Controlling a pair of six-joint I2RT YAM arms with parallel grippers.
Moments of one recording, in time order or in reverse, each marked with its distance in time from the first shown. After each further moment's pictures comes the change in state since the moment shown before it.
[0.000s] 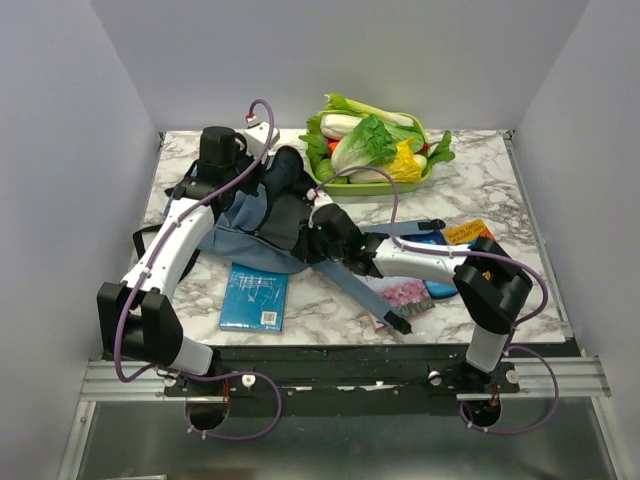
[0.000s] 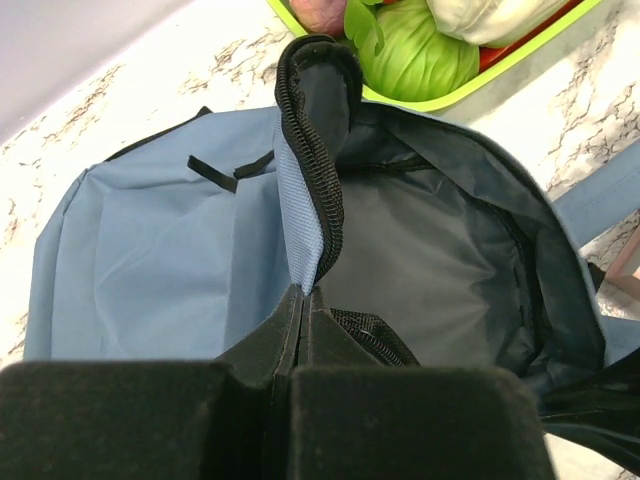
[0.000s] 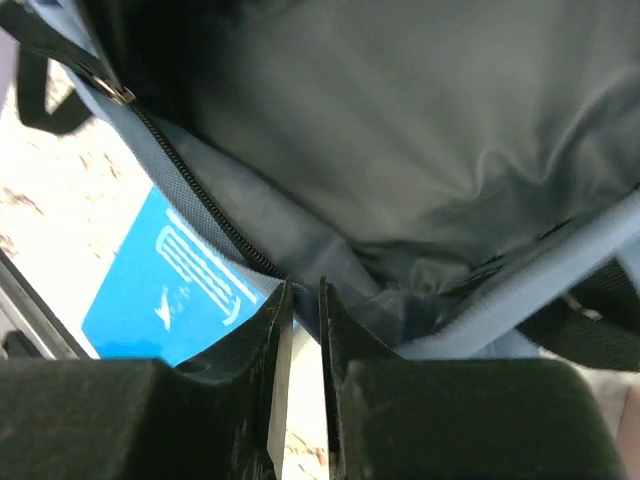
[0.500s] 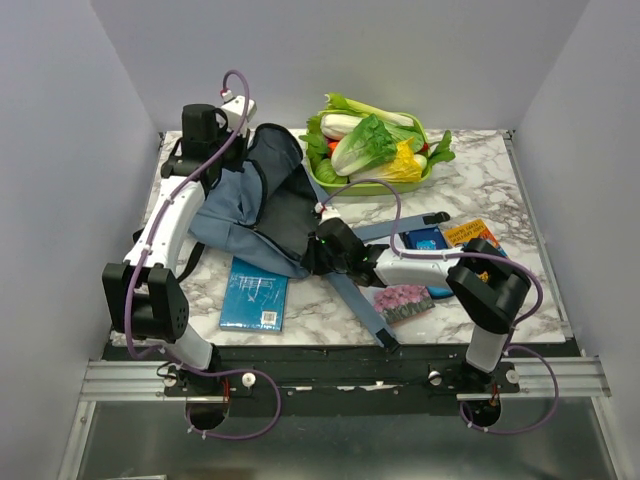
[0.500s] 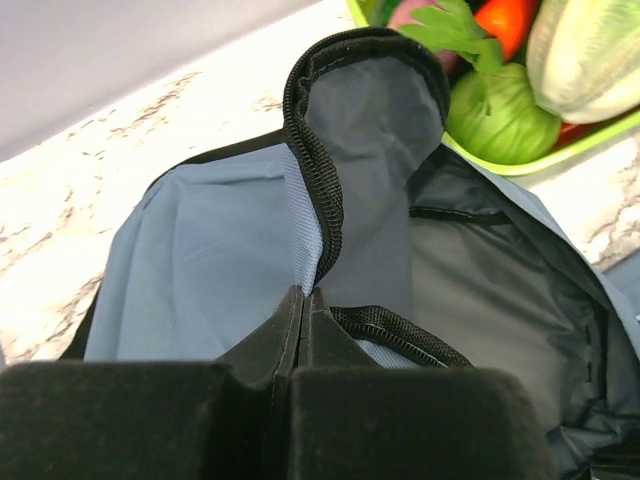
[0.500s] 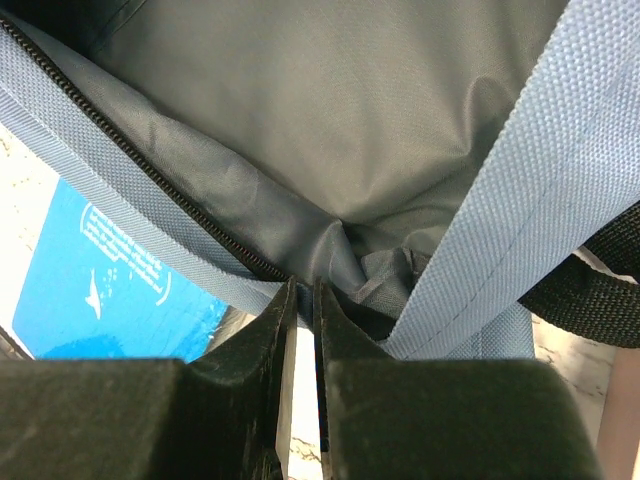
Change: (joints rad) left arm 0.097 0.132 0.177 -0.019 0.014 -0.063; right arm 0.018 0.006 -0.150 0.060 0.059 0.056
